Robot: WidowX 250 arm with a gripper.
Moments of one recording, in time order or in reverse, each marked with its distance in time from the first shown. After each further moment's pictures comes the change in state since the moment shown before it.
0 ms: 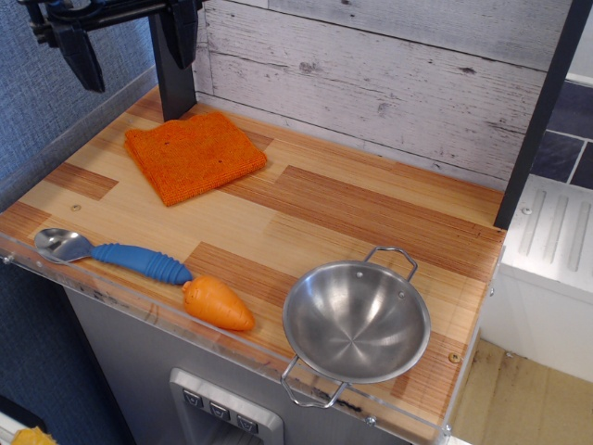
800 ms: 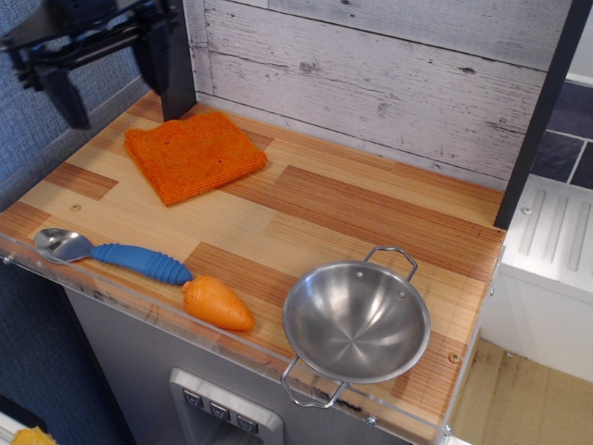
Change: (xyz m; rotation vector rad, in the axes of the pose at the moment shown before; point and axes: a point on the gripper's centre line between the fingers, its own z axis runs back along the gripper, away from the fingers) arm -0.001 0.024 -0.021 0.011 0.058 0.229
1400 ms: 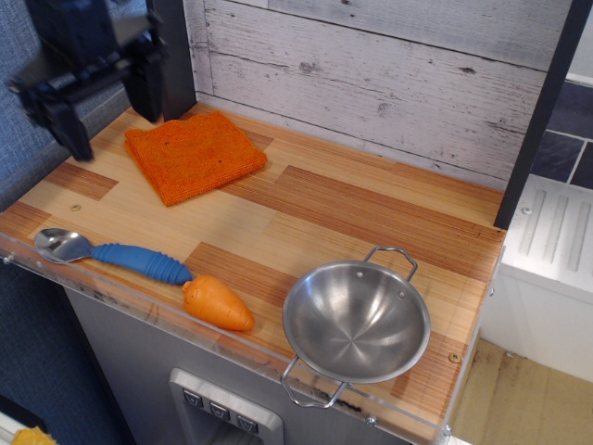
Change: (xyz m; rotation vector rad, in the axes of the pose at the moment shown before) arm -0.005 0.004 -0.027 0.063 -0.006 0.138
